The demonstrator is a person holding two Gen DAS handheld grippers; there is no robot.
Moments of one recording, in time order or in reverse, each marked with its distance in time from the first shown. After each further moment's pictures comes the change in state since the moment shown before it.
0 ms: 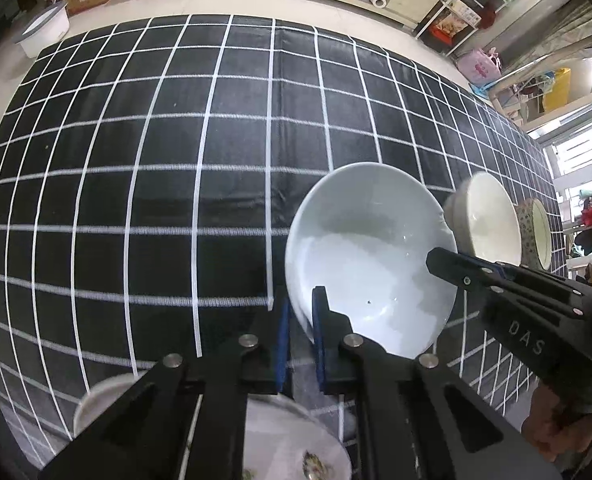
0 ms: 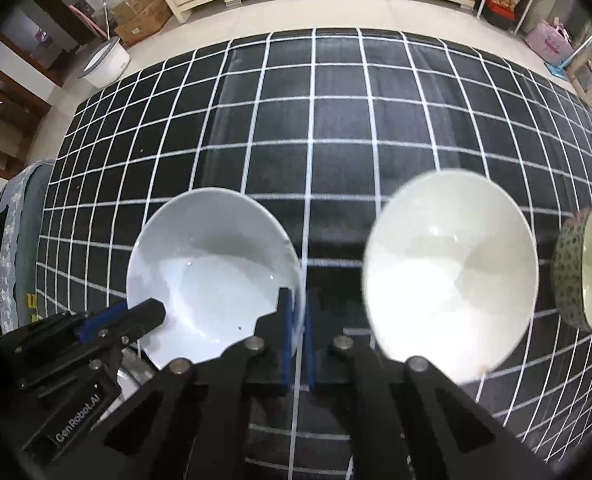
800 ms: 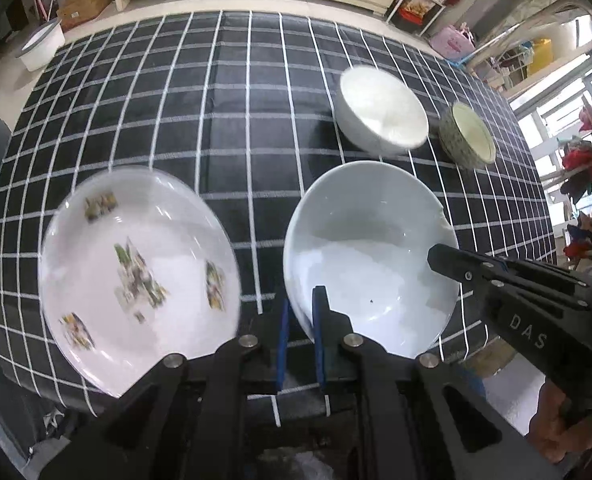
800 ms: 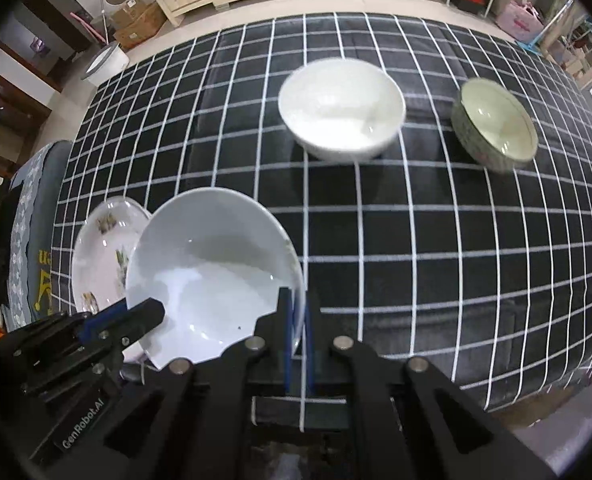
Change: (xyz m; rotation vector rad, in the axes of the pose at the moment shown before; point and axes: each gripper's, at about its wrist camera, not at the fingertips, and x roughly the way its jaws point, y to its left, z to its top) left arm -0.048 -0.073 -0.132 0.073 0.002 0.015; right arm -0.075 -0.038 -0.125 0.041 -0.007 -0.017
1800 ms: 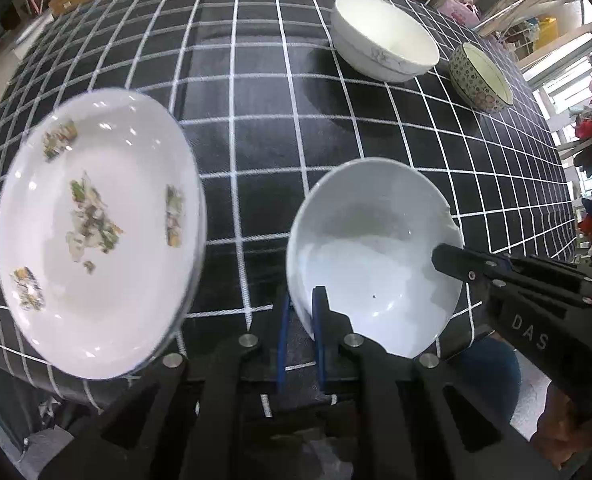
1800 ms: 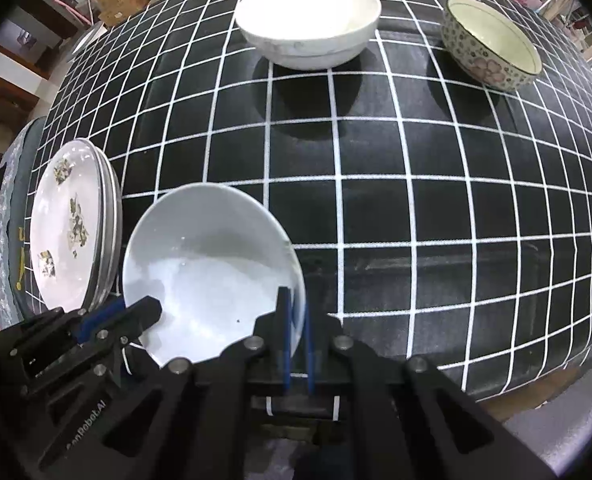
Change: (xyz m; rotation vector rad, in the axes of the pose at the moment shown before) left arm 0.044 -0.009 -0.035 0.029 0.061 0.049; right arm 0.052 -0.028 -0.041 0.023 0.091 -0.013
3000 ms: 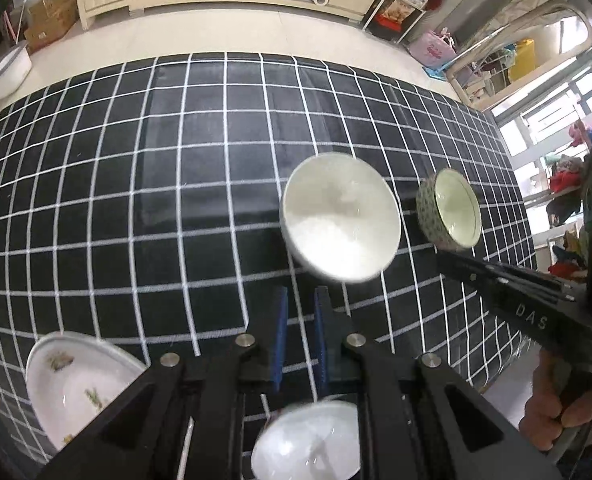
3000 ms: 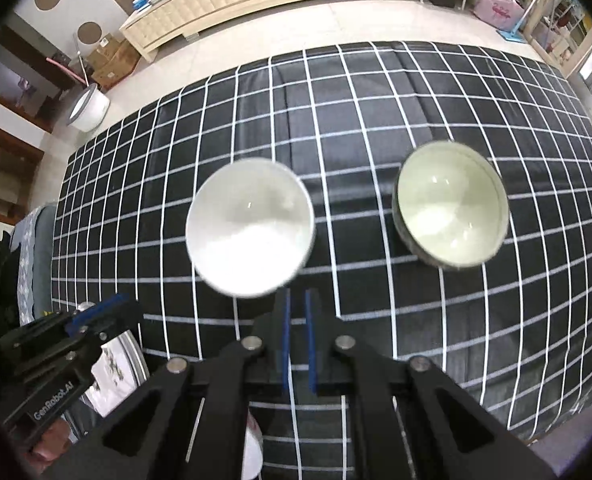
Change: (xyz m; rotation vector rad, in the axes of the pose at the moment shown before) left arm -0.023 -0.023 0.170 0.018 -0.079 -0.126; right arm -0.050 -0.058 0.153 0.085 -0.127 0.052
